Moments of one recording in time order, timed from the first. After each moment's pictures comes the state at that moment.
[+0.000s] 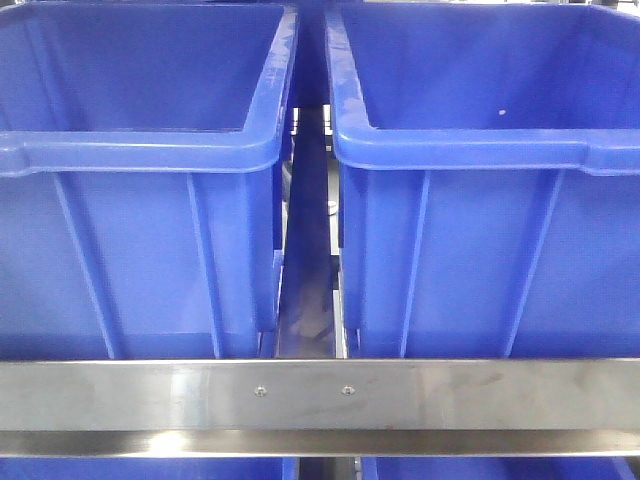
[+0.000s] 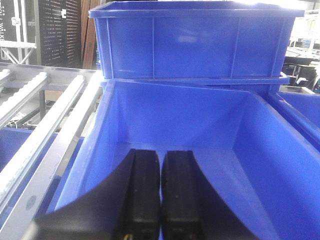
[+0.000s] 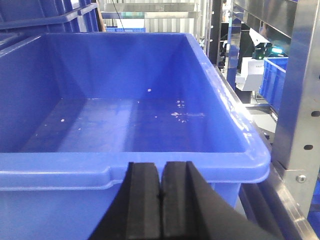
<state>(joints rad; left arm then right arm) -0.12 0.42 -0.37 -0.23 -0.05 0.14 -0.01 -0.01 0.03 0.07 -0.02 0.01</state>
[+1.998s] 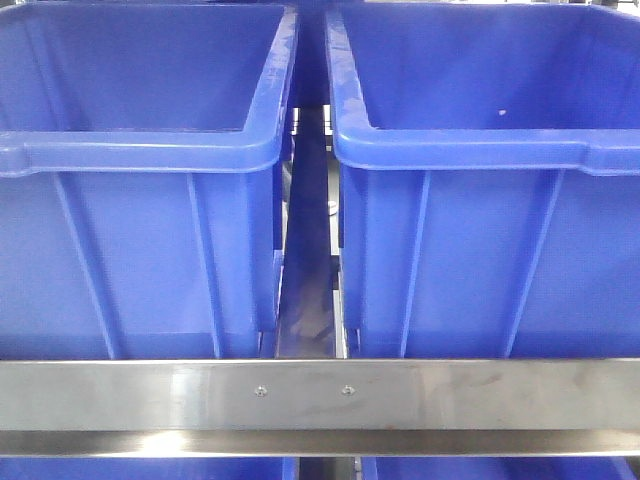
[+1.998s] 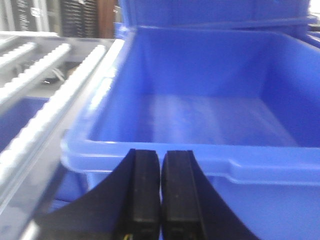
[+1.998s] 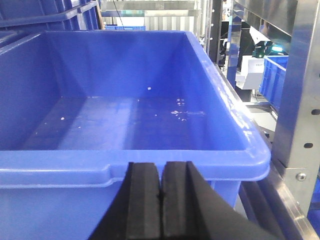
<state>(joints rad) -0.02 0.02 0.01 -0.17 0.01 0.14 -0.01 -0.01 0.03 0.07 -0.01 0.01</state>
